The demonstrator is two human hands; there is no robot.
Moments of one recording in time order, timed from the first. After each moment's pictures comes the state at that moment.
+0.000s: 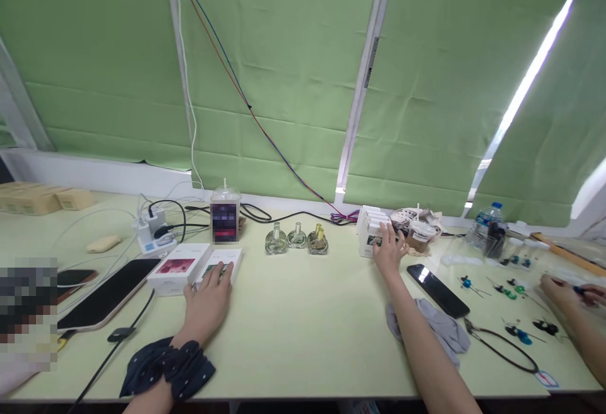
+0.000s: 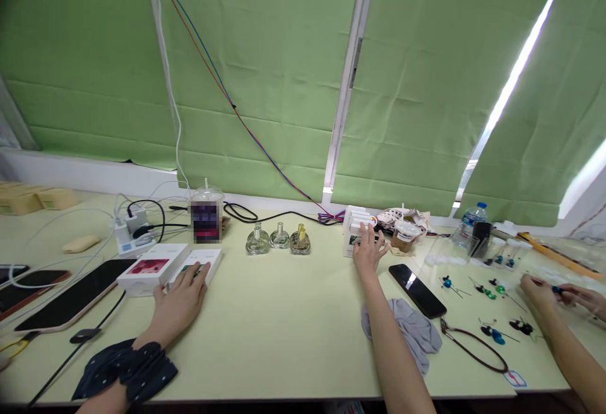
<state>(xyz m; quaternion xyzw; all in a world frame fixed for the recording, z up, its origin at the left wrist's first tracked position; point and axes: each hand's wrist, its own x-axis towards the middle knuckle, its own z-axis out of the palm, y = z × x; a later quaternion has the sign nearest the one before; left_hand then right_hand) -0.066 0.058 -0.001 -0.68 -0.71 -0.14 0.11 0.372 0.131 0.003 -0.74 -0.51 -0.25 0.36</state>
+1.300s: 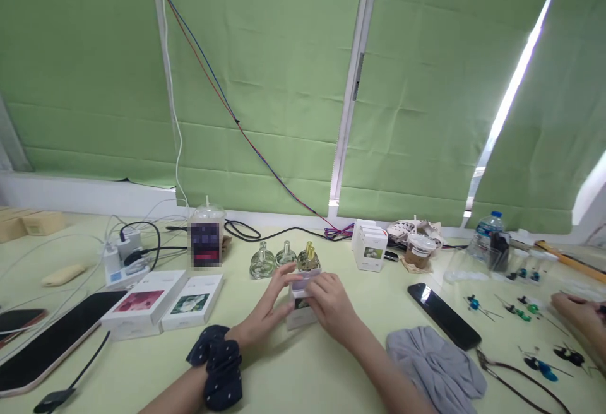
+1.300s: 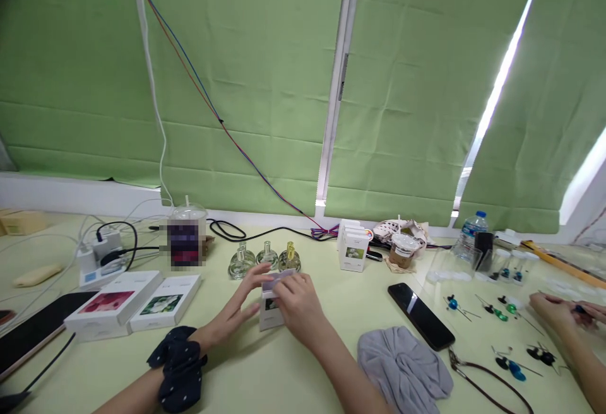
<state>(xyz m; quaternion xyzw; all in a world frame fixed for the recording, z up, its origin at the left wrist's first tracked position) 0.046 0.093 0.026 -0.84 -0.25 -0.41 -0.24 0.245 0.065 0.043 -0.34 -0.84 -0.13 0.41</state>
